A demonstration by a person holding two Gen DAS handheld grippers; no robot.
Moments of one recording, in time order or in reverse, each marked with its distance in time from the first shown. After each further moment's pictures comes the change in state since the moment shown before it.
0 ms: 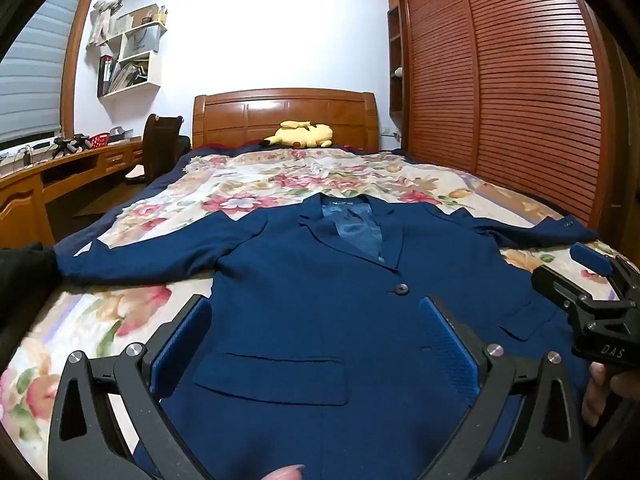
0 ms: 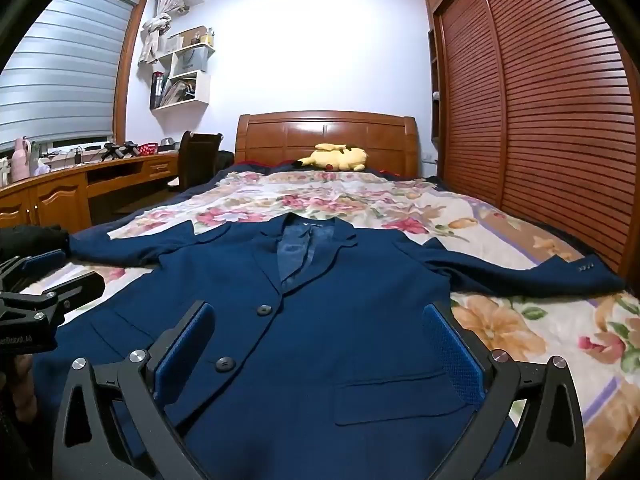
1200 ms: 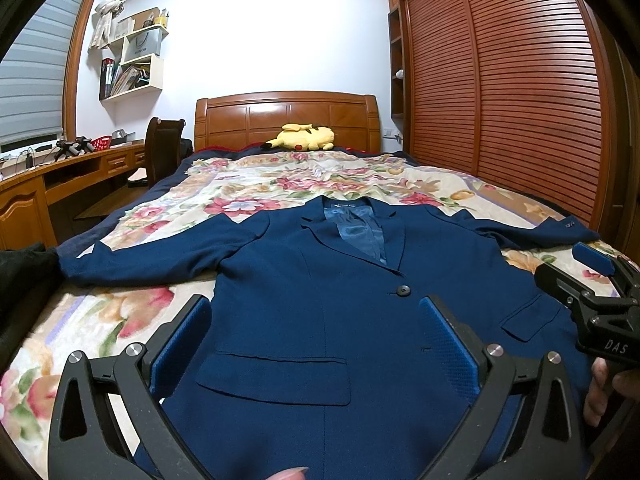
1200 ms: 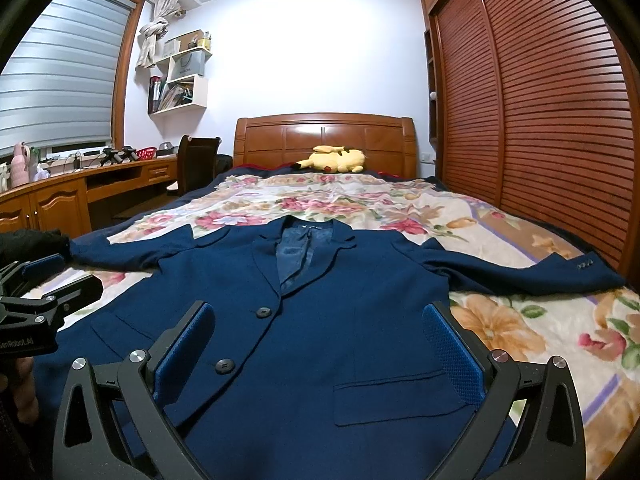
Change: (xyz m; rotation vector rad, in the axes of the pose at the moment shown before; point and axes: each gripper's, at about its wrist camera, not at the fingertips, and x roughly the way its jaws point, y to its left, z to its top) left arm -0.004 0.001 0.003 0.010 -0.012 0.006; right arm -0.001 -0.001 -0.002 0.016 -0.012 0.000
